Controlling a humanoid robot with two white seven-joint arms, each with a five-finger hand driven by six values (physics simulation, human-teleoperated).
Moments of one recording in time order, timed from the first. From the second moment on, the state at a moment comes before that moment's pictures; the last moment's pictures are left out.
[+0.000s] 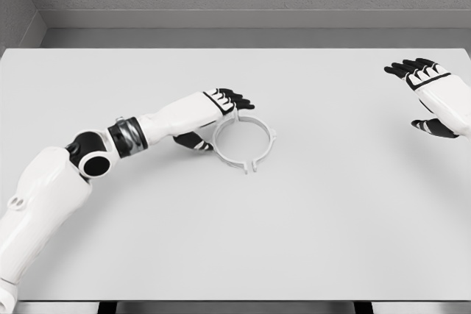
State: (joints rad) left arm -0.54 0.37 -0.59 -1.25 -0.58 -0.61 -0.24; right arm -0.12 -0.51 -0.20 -1.55 0.76 -0.61 0.29
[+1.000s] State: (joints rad) left arm -0.55 0.37 -0.59 -1.18 -0.59 -0.61 -0.24; right arm -0.12 -0.51 -0.20 -1.55 0.76 -0.61 0.29
